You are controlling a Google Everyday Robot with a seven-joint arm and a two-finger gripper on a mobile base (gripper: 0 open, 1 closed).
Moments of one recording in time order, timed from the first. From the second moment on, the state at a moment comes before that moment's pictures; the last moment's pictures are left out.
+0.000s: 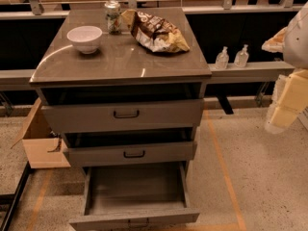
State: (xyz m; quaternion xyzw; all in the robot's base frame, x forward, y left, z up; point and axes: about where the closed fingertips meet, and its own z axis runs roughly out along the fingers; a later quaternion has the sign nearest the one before) arm 0.438 -0.215 0.983 -0.60 0.78 -0.04 0.17
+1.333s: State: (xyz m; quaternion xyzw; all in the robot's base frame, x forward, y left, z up) arm 0.442 -0.195 0.877 -0.62 0.74 0.02 0.24
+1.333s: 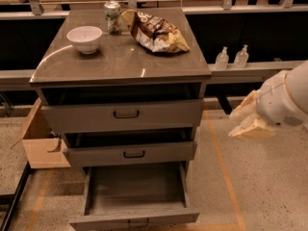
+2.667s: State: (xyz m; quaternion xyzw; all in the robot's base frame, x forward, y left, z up) arm 0.455 -0.159 0.714 -0.66 0.71 -0.02 0.26
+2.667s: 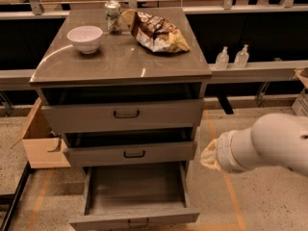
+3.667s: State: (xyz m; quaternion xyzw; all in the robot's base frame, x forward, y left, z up) arm 0.407 -0.114 0.518 -0.68 0.68 0.05 0.28
